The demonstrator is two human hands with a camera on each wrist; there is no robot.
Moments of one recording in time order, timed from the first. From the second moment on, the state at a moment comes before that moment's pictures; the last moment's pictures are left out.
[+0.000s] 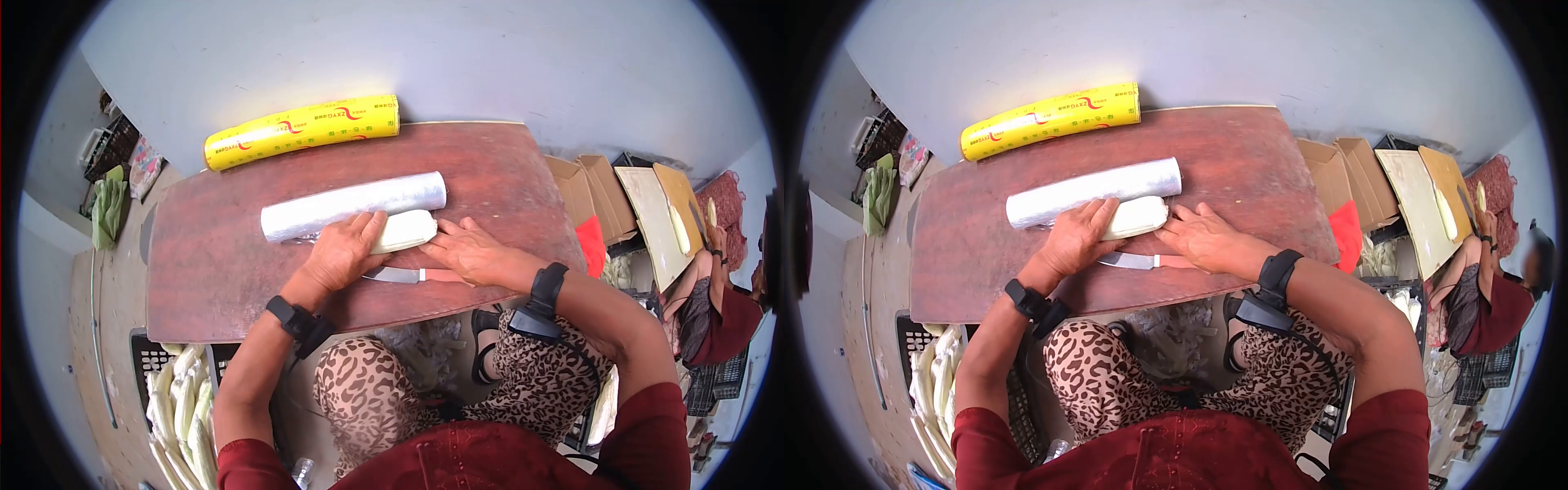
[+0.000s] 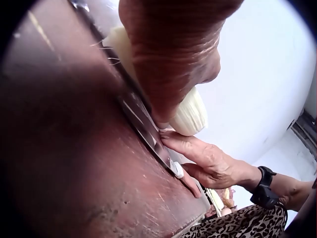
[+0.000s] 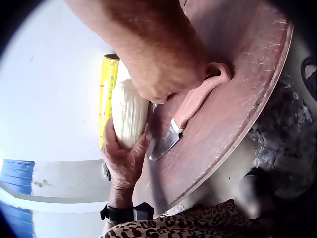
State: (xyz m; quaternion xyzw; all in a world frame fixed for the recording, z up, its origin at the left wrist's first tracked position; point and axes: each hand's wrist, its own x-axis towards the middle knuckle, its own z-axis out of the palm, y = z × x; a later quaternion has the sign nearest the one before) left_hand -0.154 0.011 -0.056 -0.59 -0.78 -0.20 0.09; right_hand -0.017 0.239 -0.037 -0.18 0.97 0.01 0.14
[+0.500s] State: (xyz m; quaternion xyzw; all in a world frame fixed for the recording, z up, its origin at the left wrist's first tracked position) left_hand -0.145 0.005 -0.061 -0.54 -0.80 -0.26 -0.04; right_hand -0.017 0.245 -0.030 -0.16 0.97 -0.09 0.17
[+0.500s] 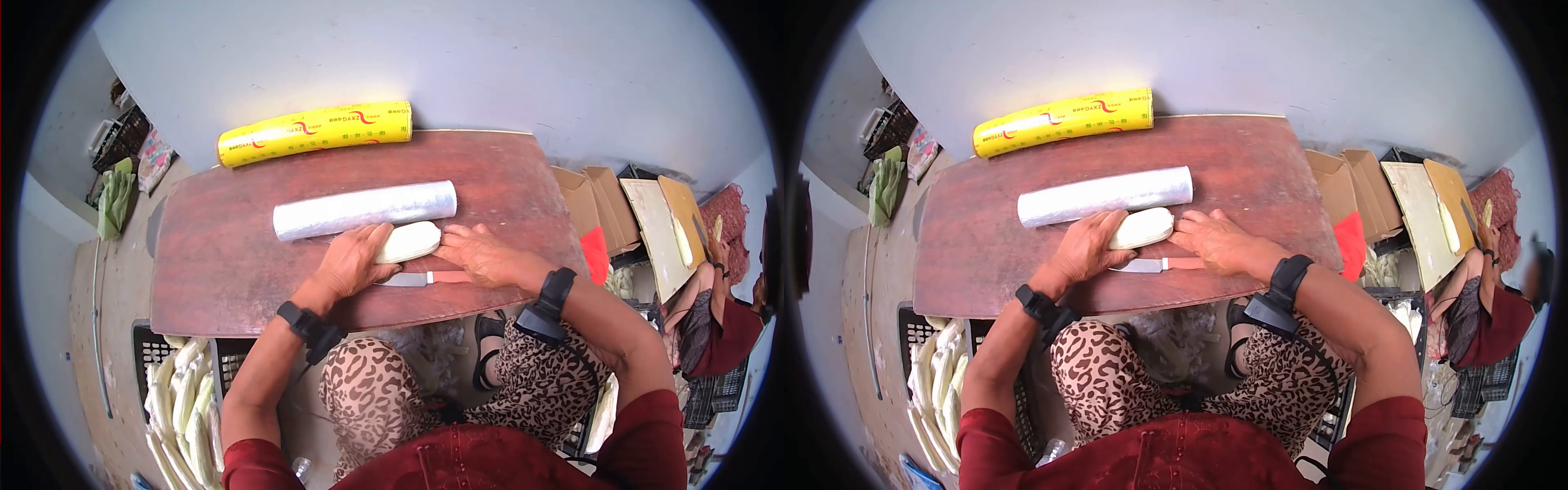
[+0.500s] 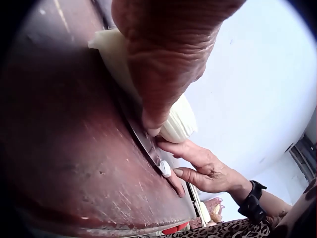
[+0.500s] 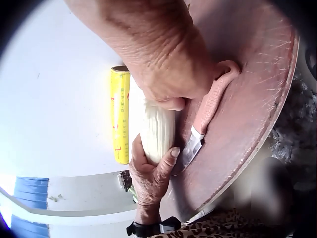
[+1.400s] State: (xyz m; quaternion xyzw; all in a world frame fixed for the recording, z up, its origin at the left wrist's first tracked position) left_hand -0.143 0.015 -0.052 -0.54 -0.81 -0.23 -0.05; right_hand -0.073 0.247 -0.011 -0.04 0.93 -0.35 -0.04
